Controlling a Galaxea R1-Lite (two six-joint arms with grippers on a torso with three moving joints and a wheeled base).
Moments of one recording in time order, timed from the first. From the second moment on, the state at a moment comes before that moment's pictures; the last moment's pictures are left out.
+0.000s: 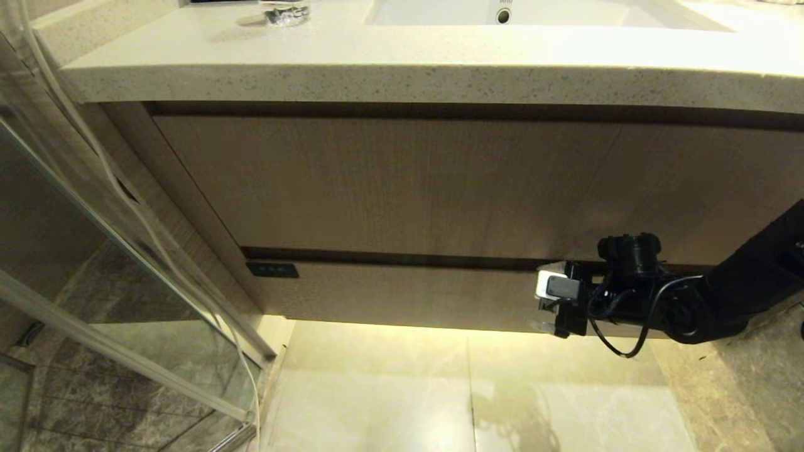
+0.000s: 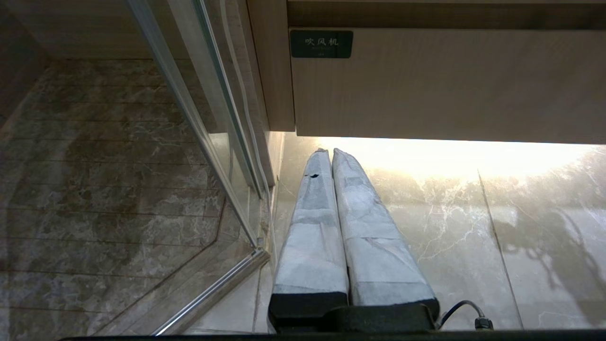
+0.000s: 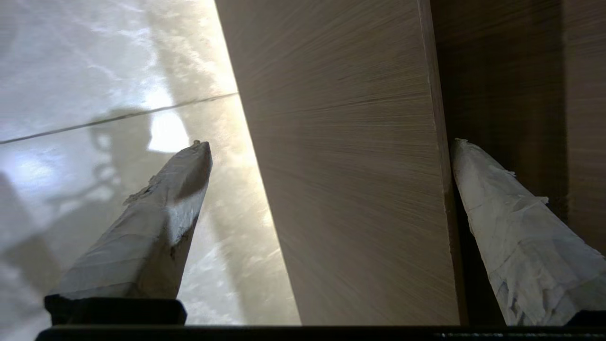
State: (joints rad) left arm 0.00 0.00 0.00 0.00 0.00 0.00; right arm 0.13 2.14 -0.91 -0.53 0.30 -1.18
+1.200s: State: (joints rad) left arm 0.00 0.00 0.00 0.00 0.00 0.00; right arm 0.12 1.59 -0.76 0.01 0.20 -1.16
